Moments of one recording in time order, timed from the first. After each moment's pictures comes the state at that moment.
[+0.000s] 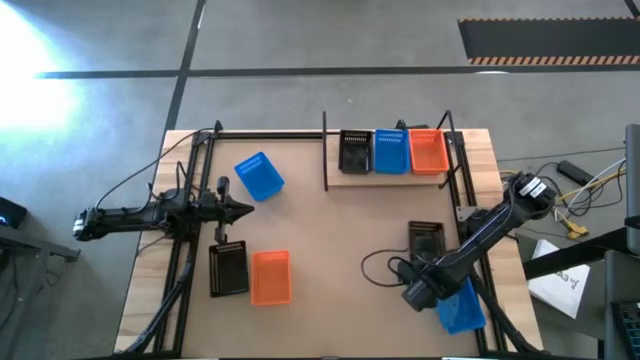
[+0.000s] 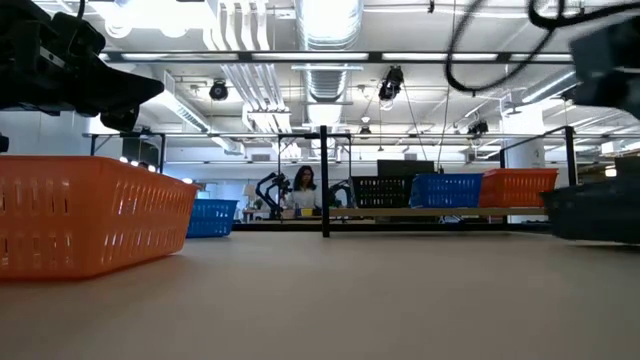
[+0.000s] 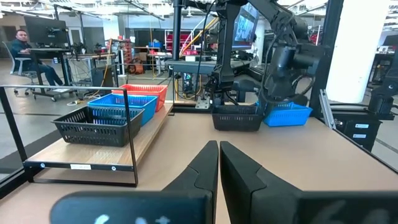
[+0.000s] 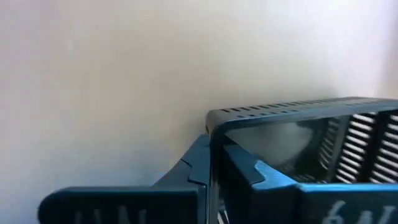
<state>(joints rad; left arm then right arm) 0.07 0.07 0.00 0.07 0.01 -0.02 0.70 1.60 1.00 -1.04 0.18 0.76</state>
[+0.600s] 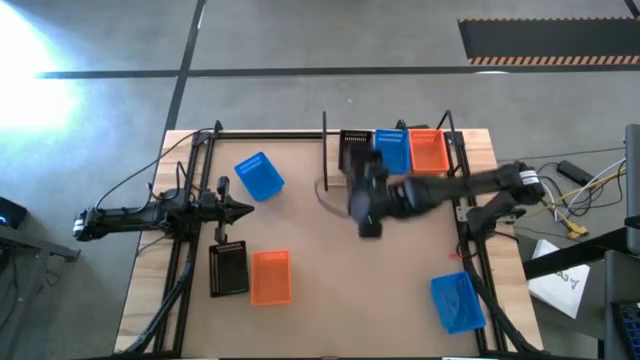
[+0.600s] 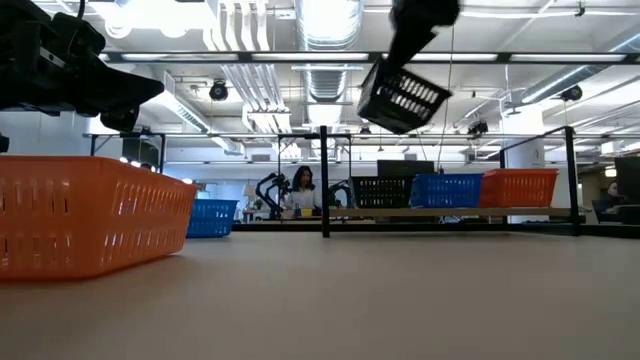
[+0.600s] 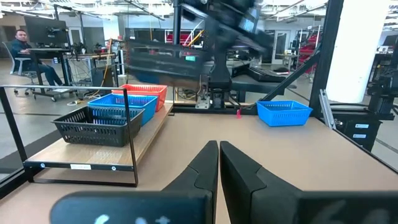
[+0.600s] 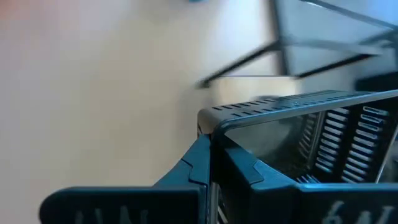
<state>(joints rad) 0.07 0.07 0.00 0.07 0.01 -0.02 0.11 1.62 1.54 -1.03 0.49 0.00</state>
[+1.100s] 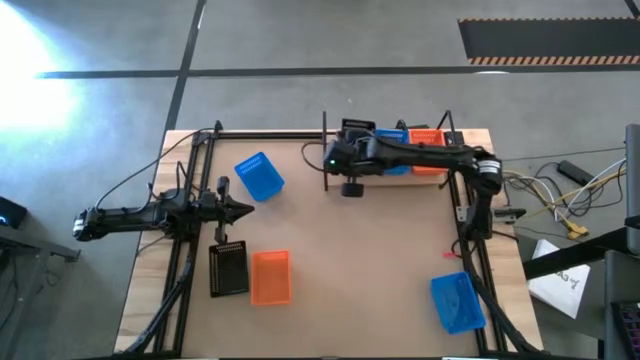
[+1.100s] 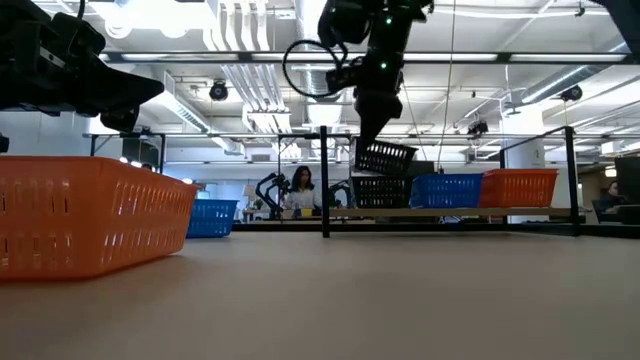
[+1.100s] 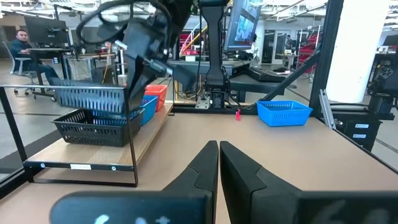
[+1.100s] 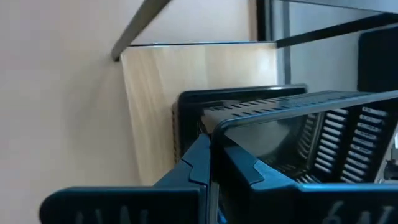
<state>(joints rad) 0.07 0.07 0.00 0.07 0.01 -0.02 -0.23 1.89 1.68 -0.99 0.39 -0.28</state>
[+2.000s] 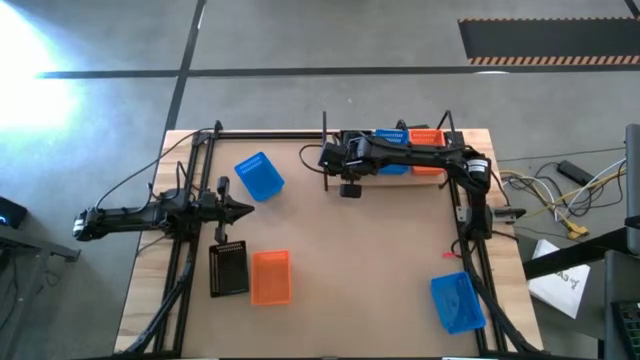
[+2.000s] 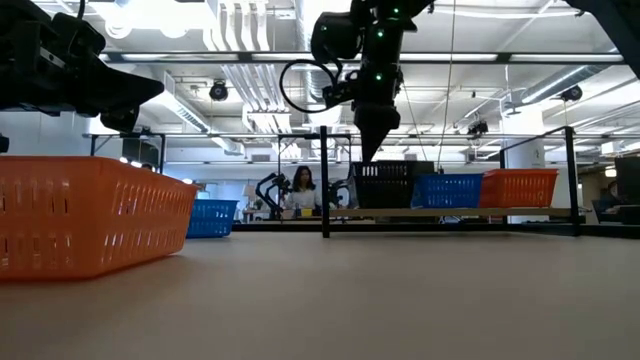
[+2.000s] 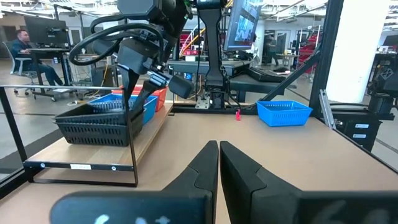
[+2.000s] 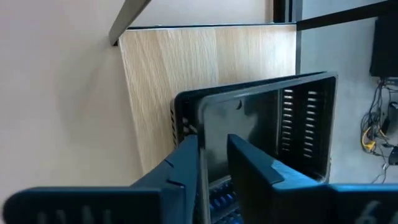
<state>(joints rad) 0.07 0.07 0.00 0.07 0.01 -0.02 -0.25 1.97 1.73 -1.06 0.39 -0.25</state>
